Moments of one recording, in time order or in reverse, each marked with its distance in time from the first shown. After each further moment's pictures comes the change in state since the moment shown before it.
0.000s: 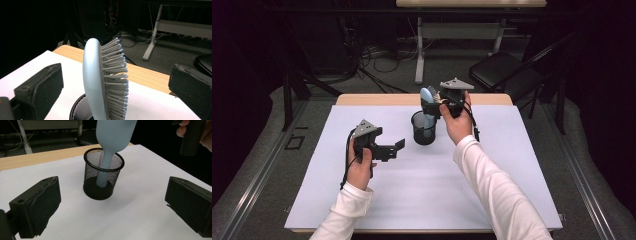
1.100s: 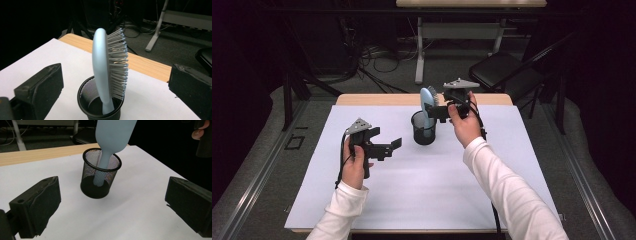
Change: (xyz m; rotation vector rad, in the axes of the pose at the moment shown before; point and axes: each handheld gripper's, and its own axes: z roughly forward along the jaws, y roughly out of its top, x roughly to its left) left arm 0.008 0.004 -0.009 0.013 -0.038 -0.037; right arm 0.000 0.008 -0.028 0.092 0.042 -0.024
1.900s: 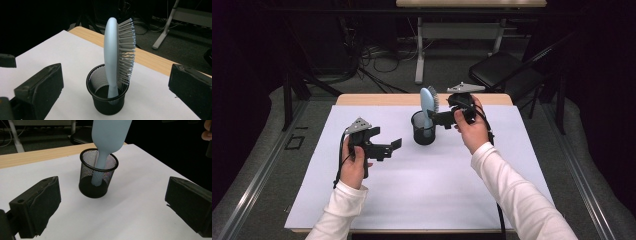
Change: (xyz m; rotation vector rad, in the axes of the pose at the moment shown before) left arm -0.003 0.004 -0.005 0.006 -0.016 0.017; right arm 0.000 -0.006 -0.022 0.035 0.059 -0.037
